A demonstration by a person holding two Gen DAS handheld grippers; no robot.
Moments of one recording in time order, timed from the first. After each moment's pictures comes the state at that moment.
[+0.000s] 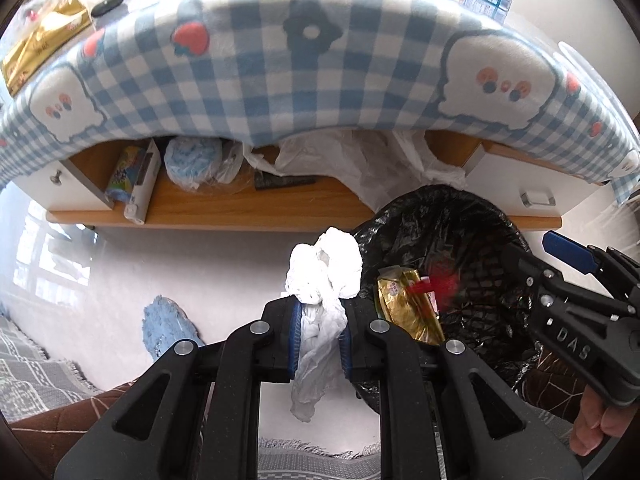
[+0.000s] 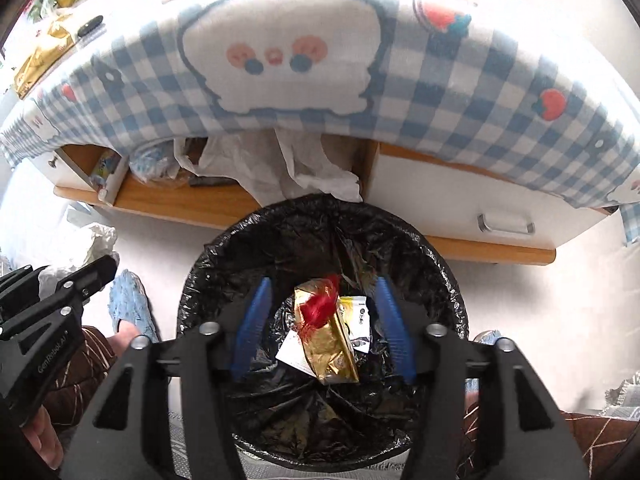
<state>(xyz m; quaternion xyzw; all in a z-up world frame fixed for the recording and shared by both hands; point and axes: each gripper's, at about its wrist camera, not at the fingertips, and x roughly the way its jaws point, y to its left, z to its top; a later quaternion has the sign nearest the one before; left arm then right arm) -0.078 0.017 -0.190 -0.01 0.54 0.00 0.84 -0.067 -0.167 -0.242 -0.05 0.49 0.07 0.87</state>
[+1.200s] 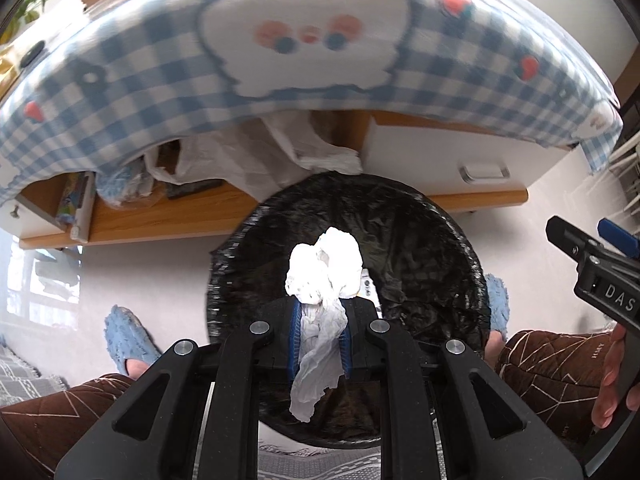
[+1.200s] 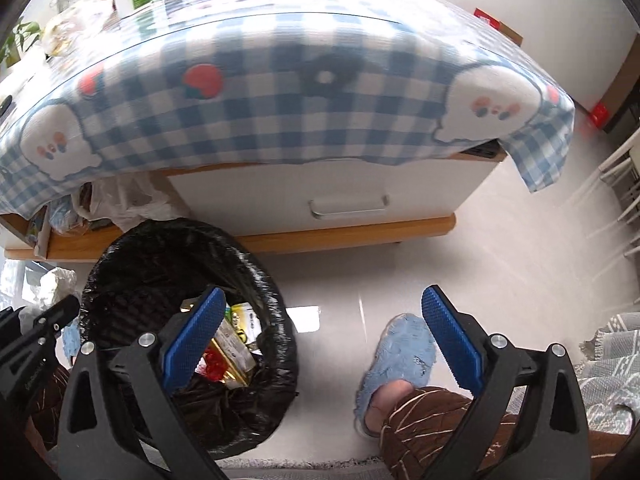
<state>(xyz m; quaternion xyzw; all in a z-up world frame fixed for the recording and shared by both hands) -0.068 -0.103 -0.202 0.02 0.56 -0.06 0.83 -0.075 -0.327 -0.226 -0.01 0.48 -0.08 0.87</state>
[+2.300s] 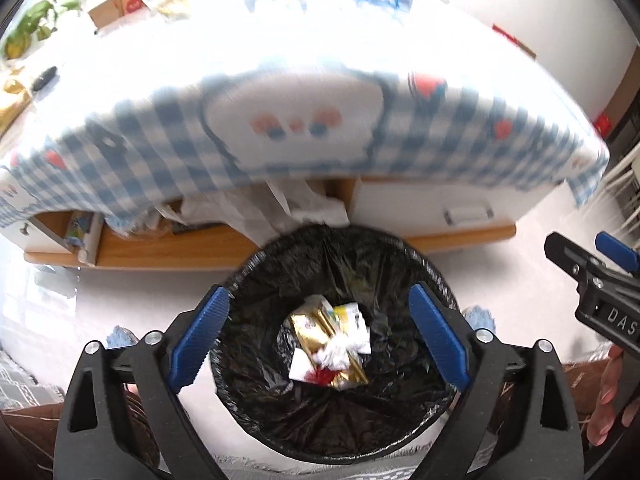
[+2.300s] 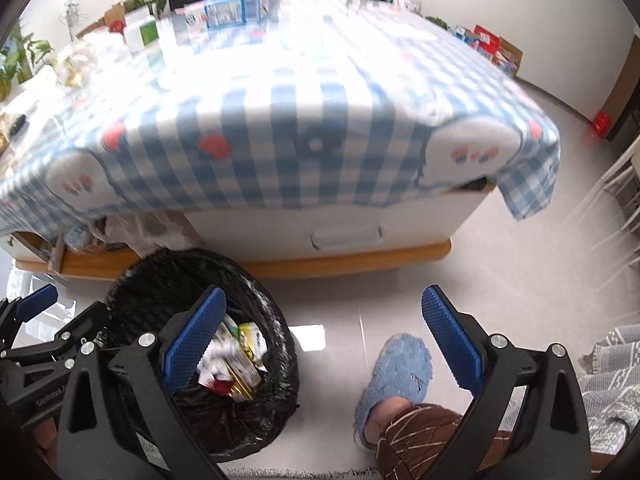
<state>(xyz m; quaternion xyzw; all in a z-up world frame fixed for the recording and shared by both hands) -0.063 -0.105 -0.156 0.00 0.50 -0.05 0.86 -0.078 -0.328 -0.177 0.00 0.44 -0.05 0.90</state>
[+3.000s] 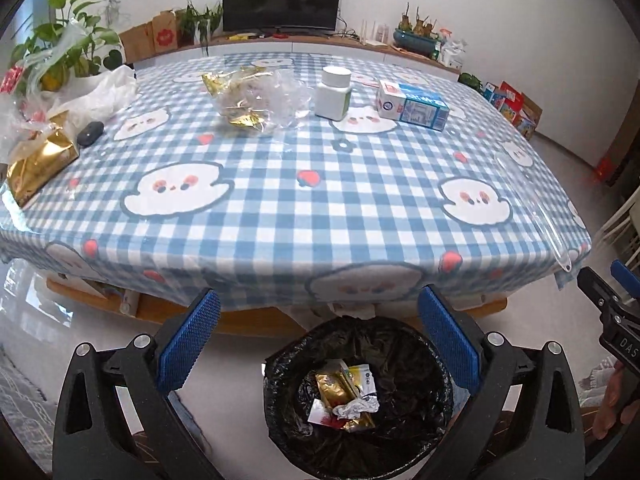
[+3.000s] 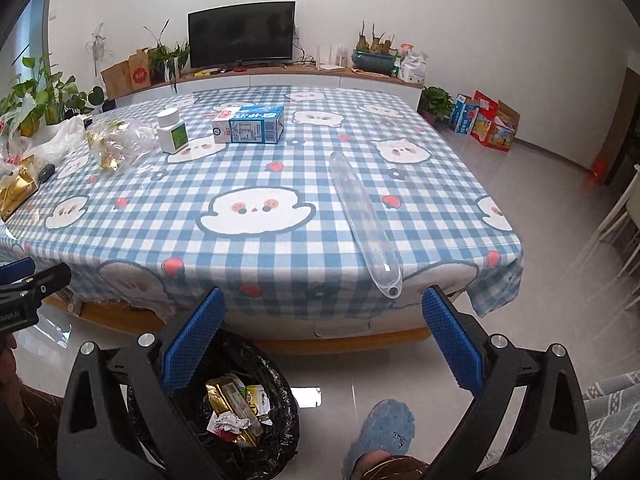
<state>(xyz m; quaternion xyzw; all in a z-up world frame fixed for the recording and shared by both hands) -0.025 -0.045 -0.049 -0.03 0.44 -0.03 0.90 -0.076 -0.326 -0.074 -0.02 0.34 -0.04 0.94</state>
